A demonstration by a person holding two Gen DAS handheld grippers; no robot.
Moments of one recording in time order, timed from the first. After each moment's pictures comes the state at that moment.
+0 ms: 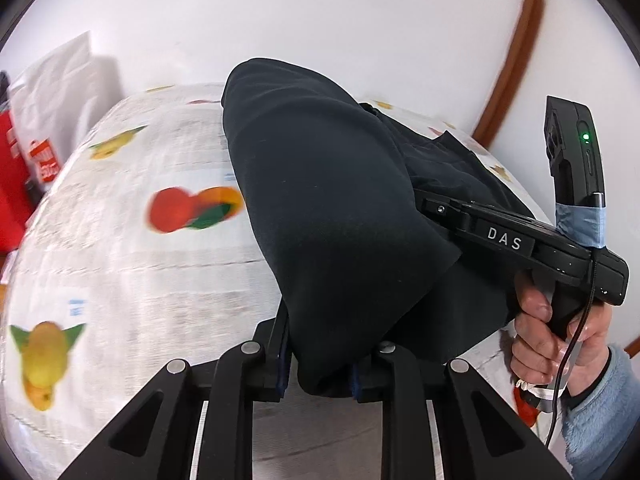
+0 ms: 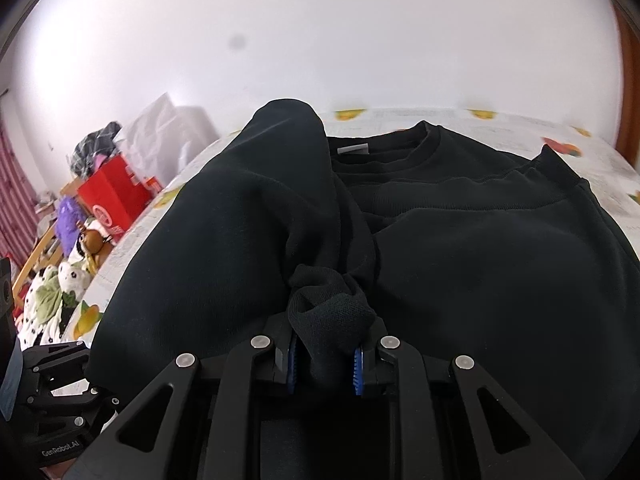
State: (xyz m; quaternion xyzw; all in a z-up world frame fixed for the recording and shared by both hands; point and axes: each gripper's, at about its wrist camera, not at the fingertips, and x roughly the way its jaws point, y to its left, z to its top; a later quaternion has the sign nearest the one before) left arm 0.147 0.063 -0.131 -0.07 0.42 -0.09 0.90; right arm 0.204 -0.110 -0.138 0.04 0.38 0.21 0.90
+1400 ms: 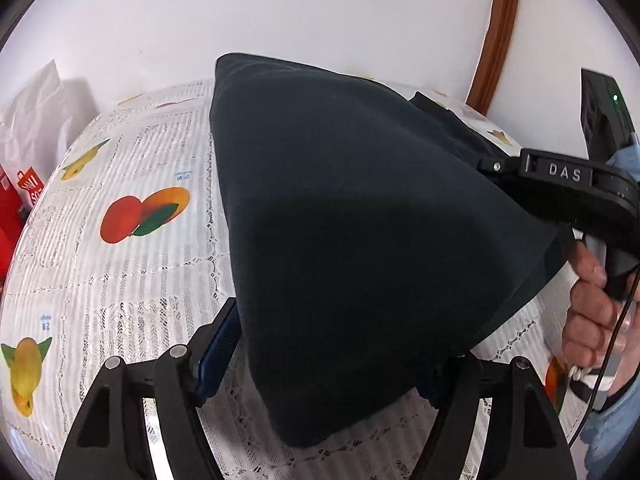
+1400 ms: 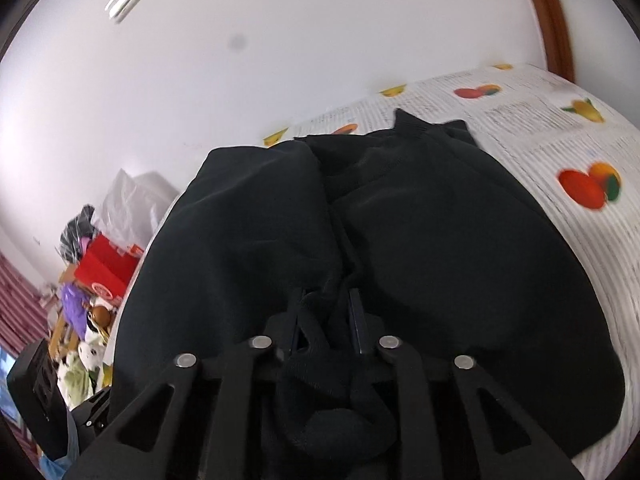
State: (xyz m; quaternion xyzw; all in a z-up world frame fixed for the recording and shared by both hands) left arm 0.150 -0.019 -0.142 -0.01 0.43 -0.09 0.90; right arm 0.194 -0.202 -0.136 0.18 0.39 0.14 0.89
